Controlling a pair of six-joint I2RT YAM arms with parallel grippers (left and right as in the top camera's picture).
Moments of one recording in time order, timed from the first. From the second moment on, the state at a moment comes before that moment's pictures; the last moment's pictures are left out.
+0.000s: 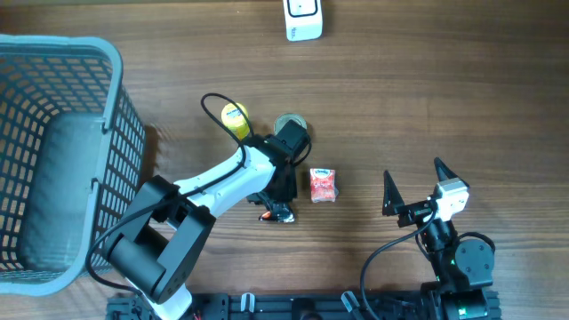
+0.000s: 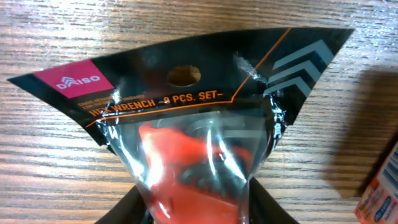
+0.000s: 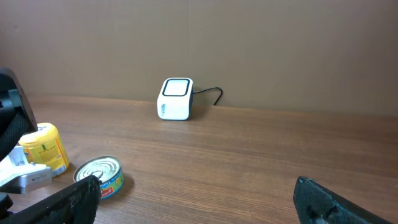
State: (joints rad) left arm -0.67 1.83 1.06 -0.77 0.05 -0.74; right arm 0.12 0.01 0.01 0.00 -0.13 0.03
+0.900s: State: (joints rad) left arm -0.67 1.87 1.19 -0.79 0.12 -0.77; right arm 0.12 0.01 0.01 0.00 -0.13 0.03
